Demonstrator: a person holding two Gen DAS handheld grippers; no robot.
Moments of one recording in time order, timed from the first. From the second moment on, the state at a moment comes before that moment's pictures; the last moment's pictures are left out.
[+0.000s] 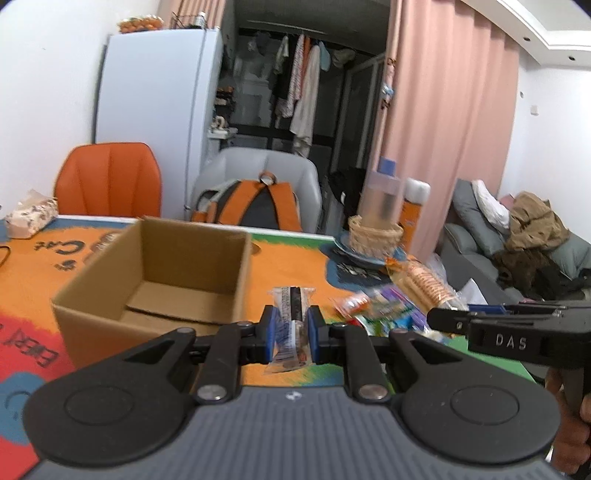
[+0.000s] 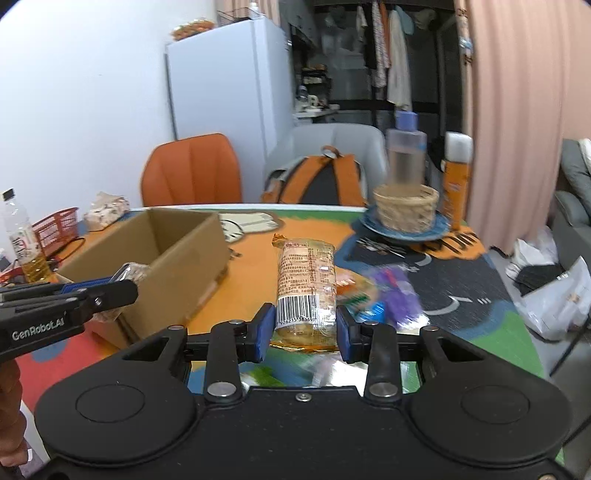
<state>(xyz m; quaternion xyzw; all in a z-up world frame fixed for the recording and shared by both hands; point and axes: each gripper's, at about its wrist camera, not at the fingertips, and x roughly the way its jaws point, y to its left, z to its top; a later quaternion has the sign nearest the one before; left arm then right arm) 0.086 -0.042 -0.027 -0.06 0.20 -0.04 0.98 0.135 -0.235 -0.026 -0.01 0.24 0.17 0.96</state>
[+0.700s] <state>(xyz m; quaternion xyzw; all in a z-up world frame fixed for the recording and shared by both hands) 0.104 0.034 -0.009 -0.09 0.18 0.03 0.98 0.152 -0.143 -0.001 -0.02 0.21 0.24 0.95</state>
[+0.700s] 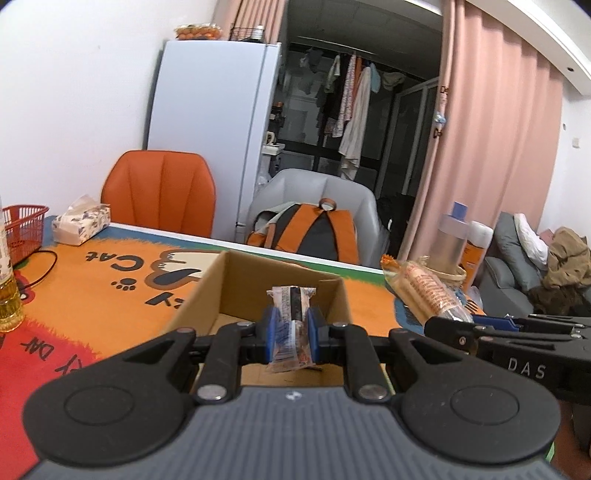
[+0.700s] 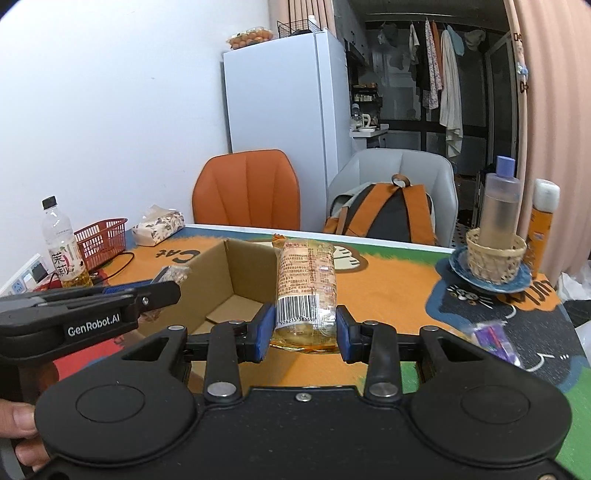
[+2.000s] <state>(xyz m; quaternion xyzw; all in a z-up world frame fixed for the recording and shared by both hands) 0.059 0.075 -0.028 -0.20 0.17 0.13 0.96 0.151 -0.121 -0.016 0.00 0.24 0.28 0.93</state>
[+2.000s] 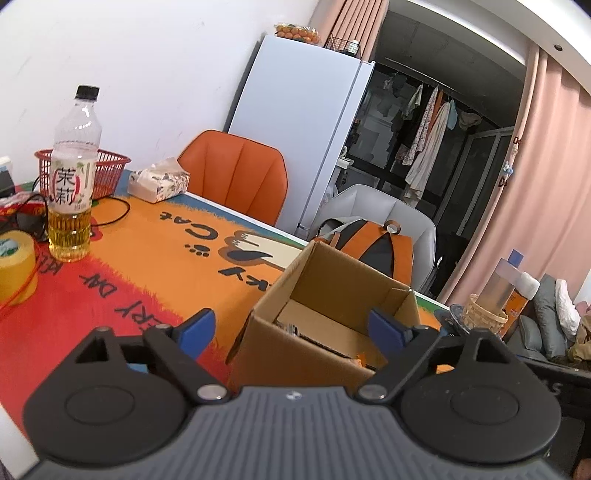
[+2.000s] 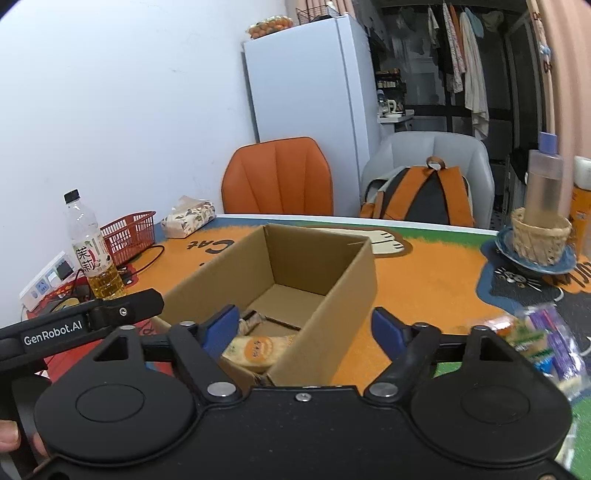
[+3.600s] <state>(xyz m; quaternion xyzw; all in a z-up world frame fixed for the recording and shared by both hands) 0.071 -0.069 -0.049 -0.11 0.26 -0.09 0.95 0.115 -0.300 -0.043 0.03 0.28 0.16 0.94</state>
